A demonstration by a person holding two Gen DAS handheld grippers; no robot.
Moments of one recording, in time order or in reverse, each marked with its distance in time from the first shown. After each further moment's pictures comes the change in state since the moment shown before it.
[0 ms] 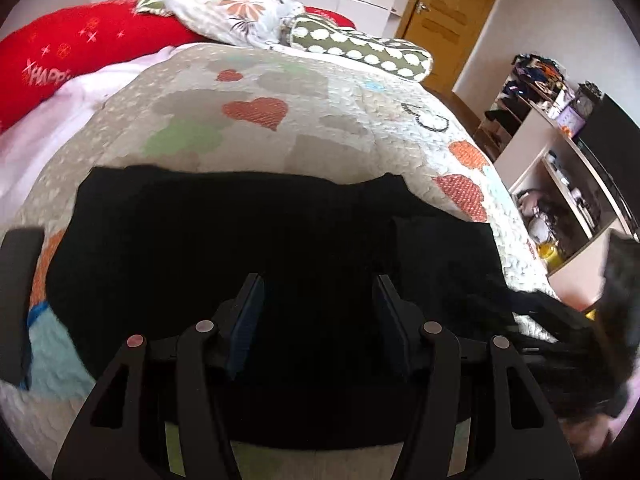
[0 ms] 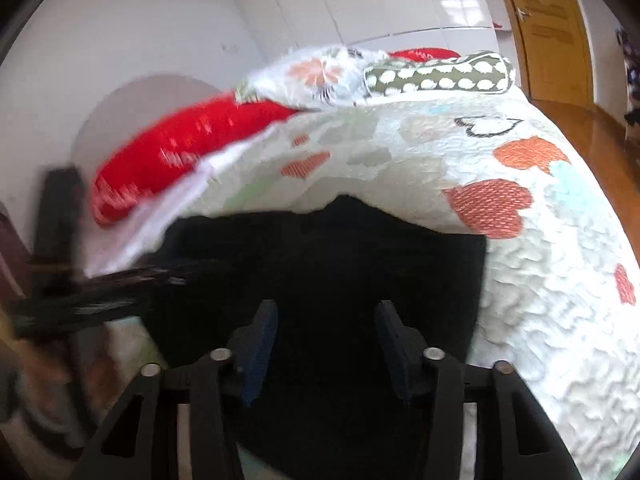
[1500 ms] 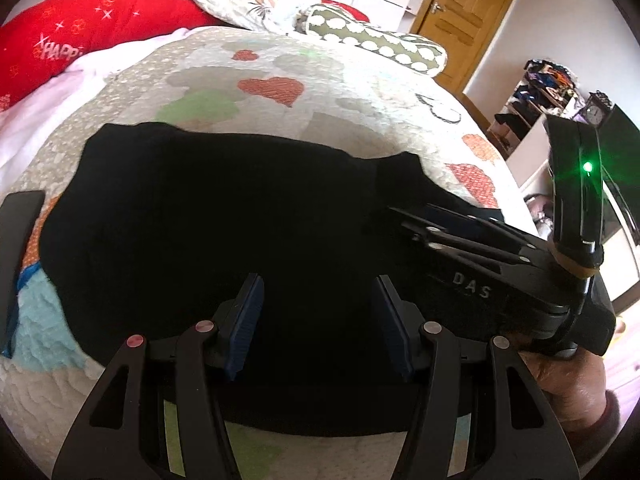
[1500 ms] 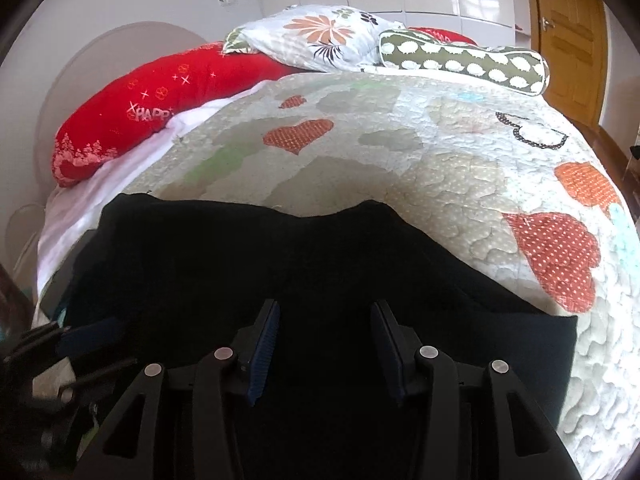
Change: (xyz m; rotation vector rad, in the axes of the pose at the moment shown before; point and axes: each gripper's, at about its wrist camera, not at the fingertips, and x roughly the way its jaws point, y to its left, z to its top) left arm 0.010 0.002 -0.015 -0.037 0.022 -0.003; right arm 0.087 0.019 0.044 -0.085 0.103 -0.089
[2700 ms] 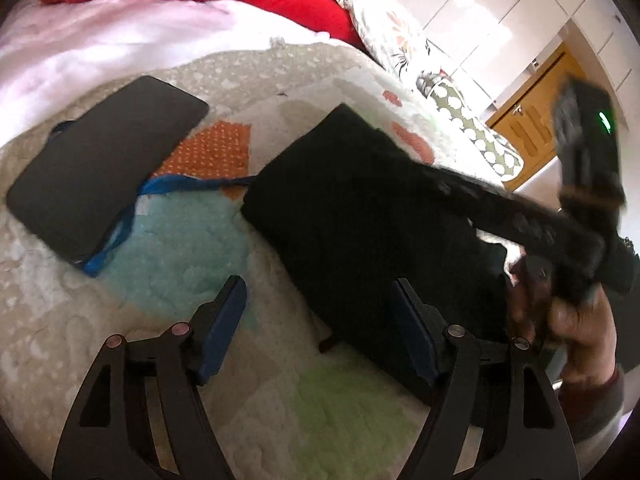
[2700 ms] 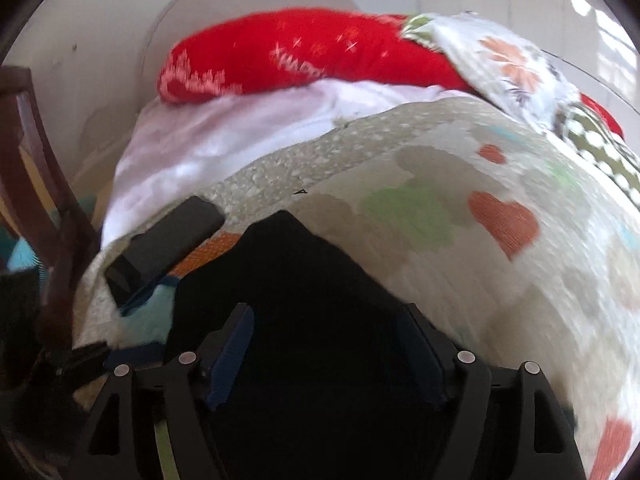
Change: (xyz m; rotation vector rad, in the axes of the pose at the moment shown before) left arm -0.040 0.136 -0.039 -0.444 -0.136 0.042; right arm 0.040 0.155 0.072 -0.421 0.103 0.272
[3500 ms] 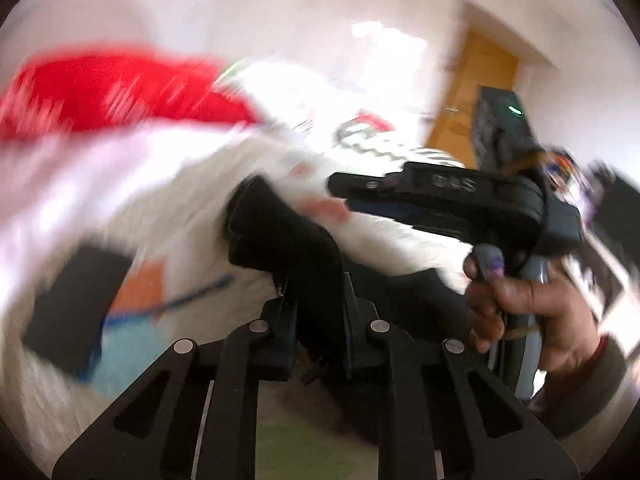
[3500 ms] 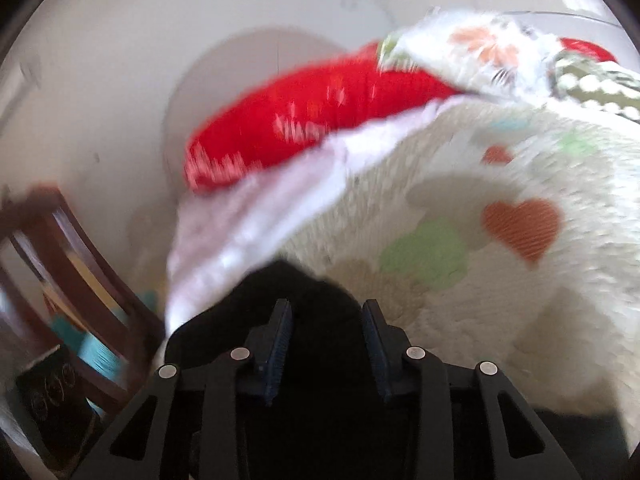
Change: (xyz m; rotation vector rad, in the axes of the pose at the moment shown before) left arm -0.057 -0.107 -0.012 0.429 -0.306 -0.086; right arm -0.056 -0.053 -0.006 0.299 -0.259 0.259
